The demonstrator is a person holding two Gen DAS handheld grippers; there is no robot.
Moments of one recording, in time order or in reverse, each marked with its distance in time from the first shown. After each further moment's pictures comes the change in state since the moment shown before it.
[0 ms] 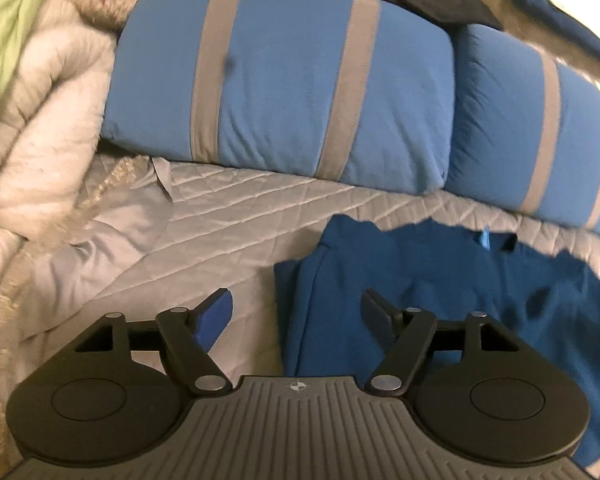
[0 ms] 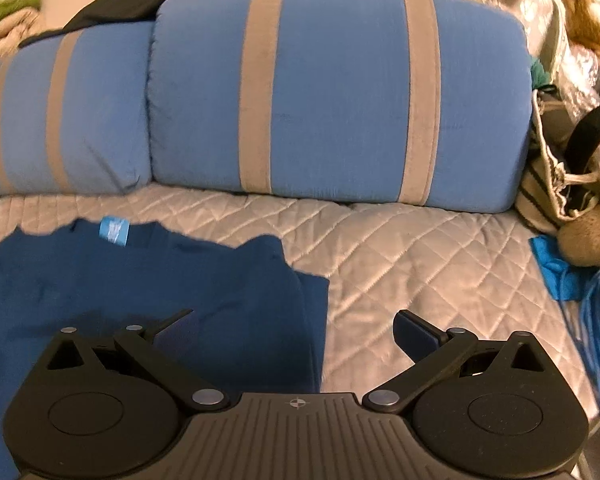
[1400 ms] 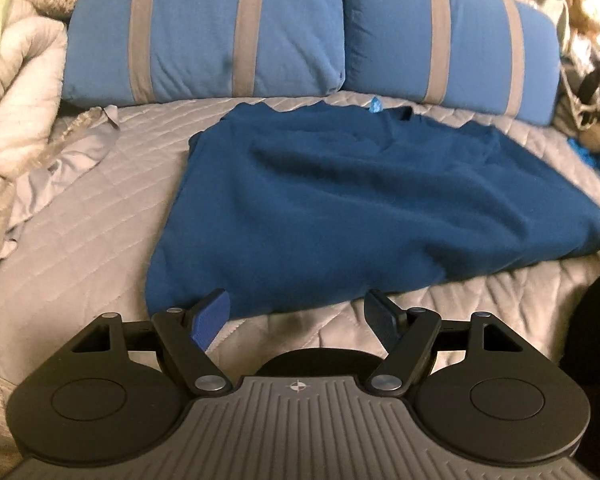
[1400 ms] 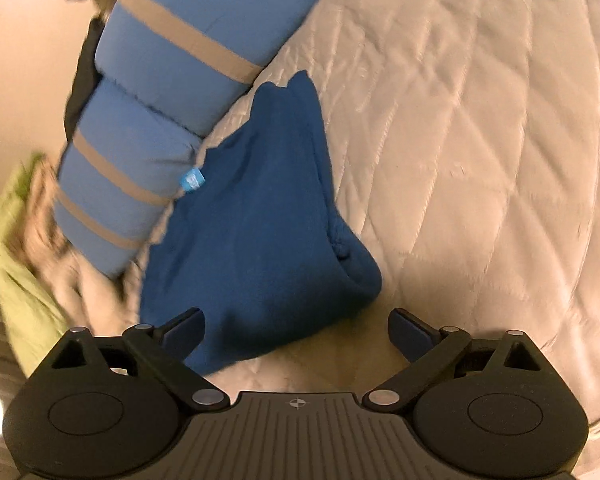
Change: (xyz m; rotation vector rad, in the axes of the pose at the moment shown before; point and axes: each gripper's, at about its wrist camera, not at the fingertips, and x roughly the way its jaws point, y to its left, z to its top) left arm -0.076 -0.072 -0.118 0.150 0.105 -0.075; right arm -0.031 -0.091 -0.152 0.800 0.287 0.563
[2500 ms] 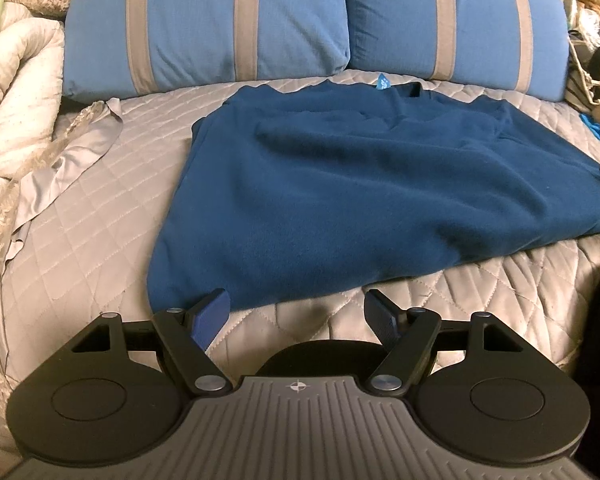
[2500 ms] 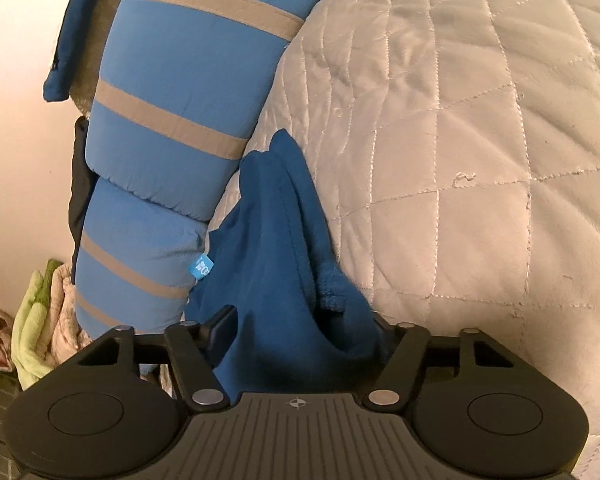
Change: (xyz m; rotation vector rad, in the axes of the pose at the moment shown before) left arm 0.009 -0.004 0.003 0.033 0.060 0.036; right arm 0.029 -0.016 0.003 0.182 -0.223 0.073
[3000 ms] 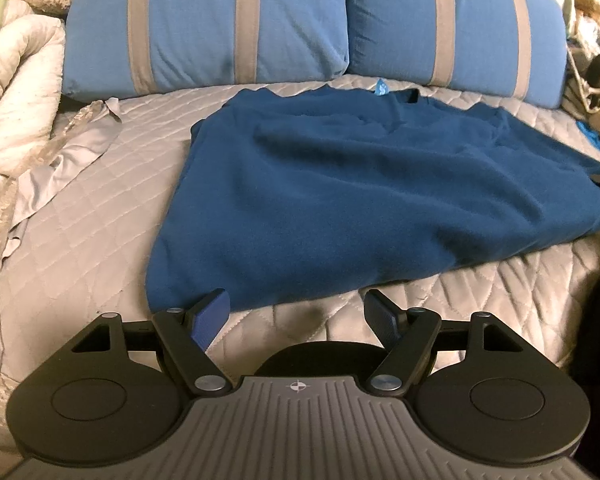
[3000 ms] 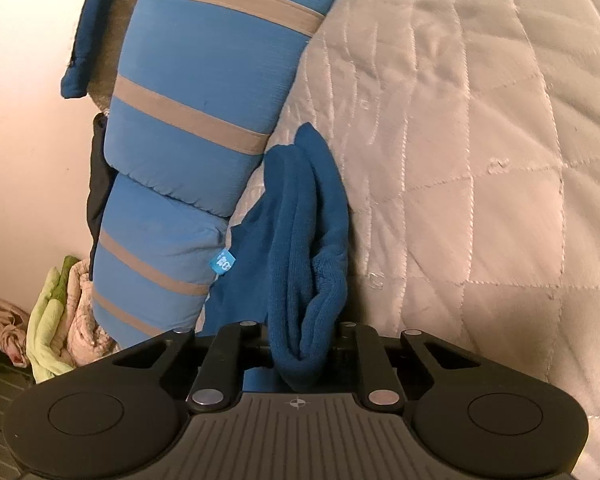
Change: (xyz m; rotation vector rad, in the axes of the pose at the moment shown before) left arm -0.003 0.005 -0.002 -0.024 -0.019 -0.027; right arm 0.000 0.010 -0.004 -0.012 0.003 0.060
